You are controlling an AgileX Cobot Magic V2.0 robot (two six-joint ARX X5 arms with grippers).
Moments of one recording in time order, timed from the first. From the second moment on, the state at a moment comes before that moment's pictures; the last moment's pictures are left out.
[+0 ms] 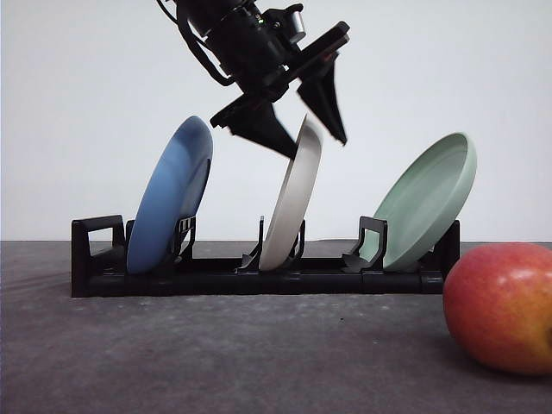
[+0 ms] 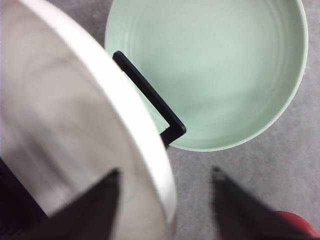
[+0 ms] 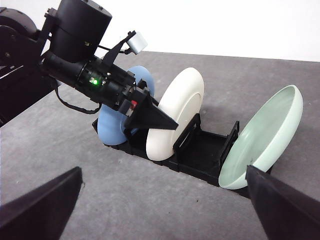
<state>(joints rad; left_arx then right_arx) -0.66 1.85 1.60 -0.53 0.26 -0.16 -0.02 0.58 0.88 -0.66 -0.70 0.05</state>
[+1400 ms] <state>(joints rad) -1.19 1.39 1.57 -1.09 -0.18 -0.08 -0.02 0.58 0.88 -0.66 -0.70 0.05</state>
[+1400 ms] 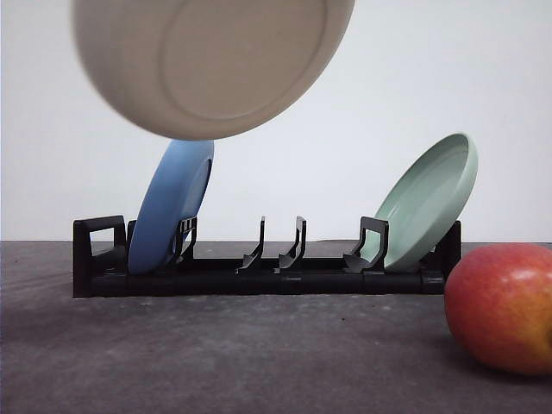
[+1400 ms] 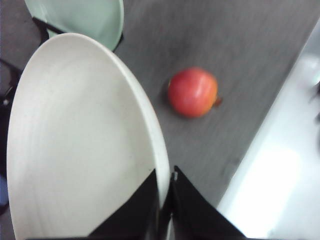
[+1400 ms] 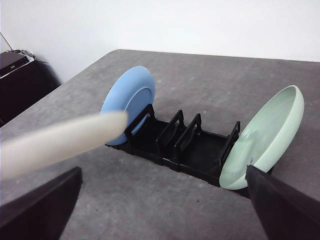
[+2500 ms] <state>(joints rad) -1.35 1.60 0.92 -0.56 -0.45 -0.14 -0.02 0.58 0.88 -0.67 -0.70 0.07</state>
